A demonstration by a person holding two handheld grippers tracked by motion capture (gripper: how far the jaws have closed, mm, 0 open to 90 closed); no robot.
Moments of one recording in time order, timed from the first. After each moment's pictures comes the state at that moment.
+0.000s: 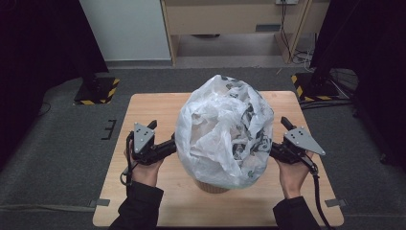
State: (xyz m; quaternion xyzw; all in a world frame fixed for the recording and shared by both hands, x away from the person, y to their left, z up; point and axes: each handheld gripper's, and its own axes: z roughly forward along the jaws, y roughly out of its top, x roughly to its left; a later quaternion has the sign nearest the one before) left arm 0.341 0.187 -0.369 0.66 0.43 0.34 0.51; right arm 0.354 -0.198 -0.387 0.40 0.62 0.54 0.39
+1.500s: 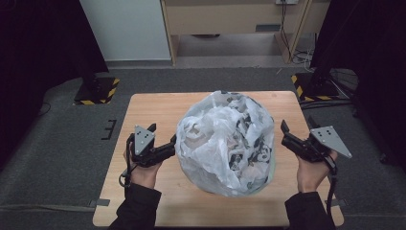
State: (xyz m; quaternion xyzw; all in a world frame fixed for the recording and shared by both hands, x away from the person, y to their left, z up) left arm 0.340 0.192 -0.373 0.67 0.43 0.35 0.50; right arm 0.351 -0.255 -0.377 0.46 0.56 0.52 0.45
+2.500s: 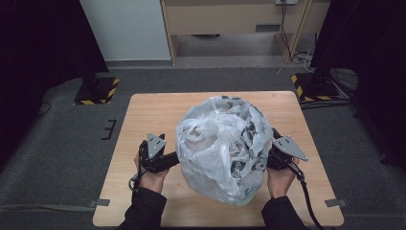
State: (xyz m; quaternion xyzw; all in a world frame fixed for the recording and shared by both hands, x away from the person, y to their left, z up) left arm 0.345 0.177 -0.417 0.70 0.44 0.32 0.45; right arm 0.361 -0.184 -0.437 0.45 0.61 0.54 0.37
